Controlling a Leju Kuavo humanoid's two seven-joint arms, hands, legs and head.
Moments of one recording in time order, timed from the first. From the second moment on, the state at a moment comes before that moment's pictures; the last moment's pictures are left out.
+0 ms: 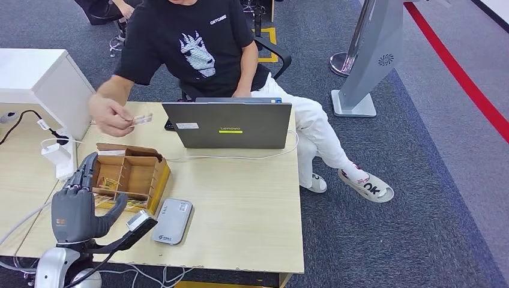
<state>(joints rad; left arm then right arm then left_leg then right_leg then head) 0.10 -0.03 0.28 -1.76 -1.21 0.40 -0.36 -0.08 0.02 -1.00 -0.23 0.99 -0.20 0.01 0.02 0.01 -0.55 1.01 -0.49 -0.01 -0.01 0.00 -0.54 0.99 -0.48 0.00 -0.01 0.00</state>
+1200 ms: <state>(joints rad) 0.09 0.16 0.22 -1.45 -1.45 0.46 -0.21 -0.08 0.02 -1.05 -0.23 1.07 -0.18 -0.01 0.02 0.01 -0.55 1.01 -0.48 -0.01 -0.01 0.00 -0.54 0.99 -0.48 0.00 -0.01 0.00</state>
